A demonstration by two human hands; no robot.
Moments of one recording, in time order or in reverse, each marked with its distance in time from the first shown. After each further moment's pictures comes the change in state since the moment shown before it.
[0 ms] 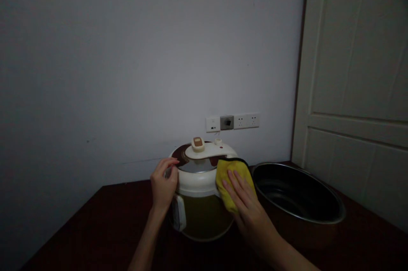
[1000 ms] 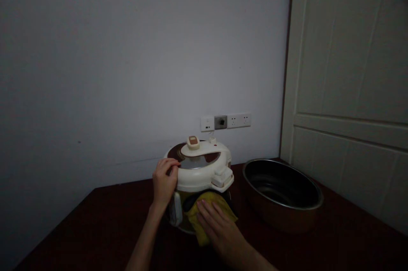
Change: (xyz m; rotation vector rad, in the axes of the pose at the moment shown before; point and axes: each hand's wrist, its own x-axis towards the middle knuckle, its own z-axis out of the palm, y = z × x) left_hand -0.006 -0.011 0.009 0.009 -0.060 0.130; right_hand -0.033 -0.036 0.049 -0.165 -0.167 -0.323
